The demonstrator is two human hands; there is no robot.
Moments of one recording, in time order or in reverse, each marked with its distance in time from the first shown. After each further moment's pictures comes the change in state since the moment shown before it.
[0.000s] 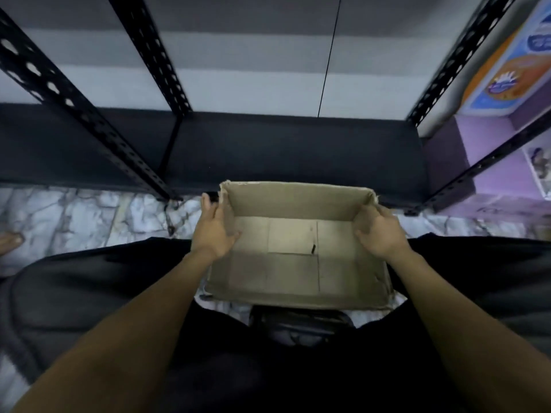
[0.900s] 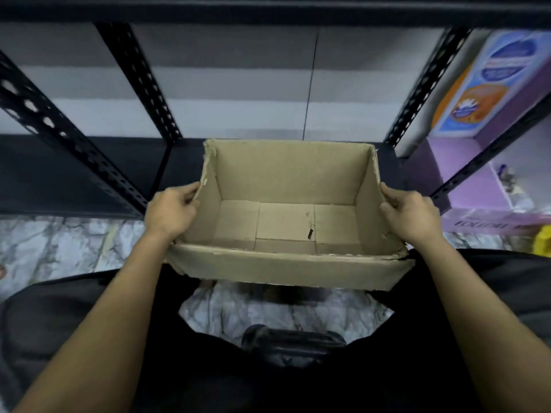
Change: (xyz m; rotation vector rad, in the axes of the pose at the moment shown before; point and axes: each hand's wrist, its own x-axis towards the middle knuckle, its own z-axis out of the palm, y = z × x) left_hand 0.012 0.049 -0.133 -0.120 0.302 -0.024; right_hand -0.032 -0.014 -0.124 0.147 0.357 0.084
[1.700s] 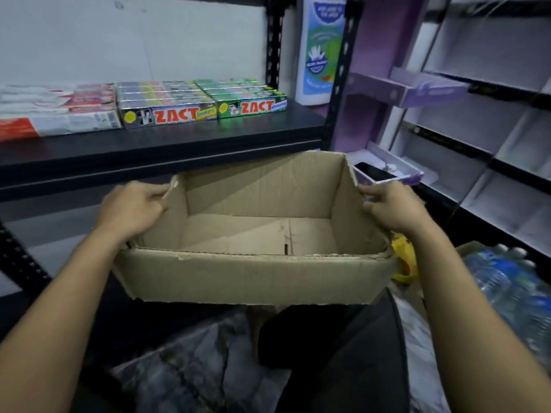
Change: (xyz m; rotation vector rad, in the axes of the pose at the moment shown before) left_hand 0.015 0.271 -0.077 0.057 0.005 0.526; right_hand -0.085 0.068 -0.247 -0.007 0.345 0.175
